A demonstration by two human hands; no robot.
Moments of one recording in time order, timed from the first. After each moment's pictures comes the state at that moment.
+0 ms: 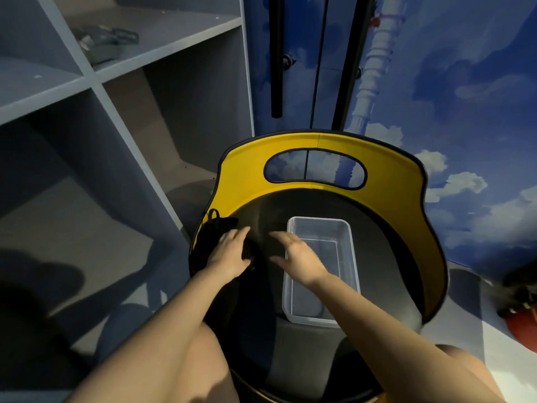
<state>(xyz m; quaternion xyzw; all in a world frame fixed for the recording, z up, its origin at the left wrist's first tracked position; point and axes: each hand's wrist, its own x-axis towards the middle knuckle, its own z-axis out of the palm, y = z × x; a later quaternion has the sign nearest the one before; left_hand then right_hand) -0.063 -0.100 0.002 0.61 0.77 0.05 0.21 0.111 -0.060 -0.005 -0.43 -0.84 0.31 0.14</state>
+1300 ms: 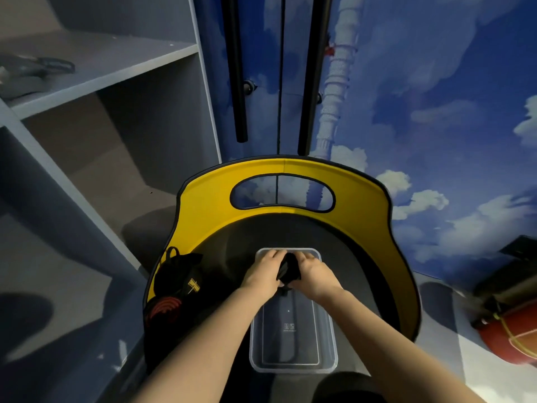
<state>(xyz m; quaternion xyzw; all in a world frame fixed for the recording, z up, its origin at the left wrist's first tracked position) 0.051 -0.015 -0.008 0.69 0.69 0.03 0.24 0.182 0.003 -0.012 -0.56 -0.80 0.22 0.00</state>
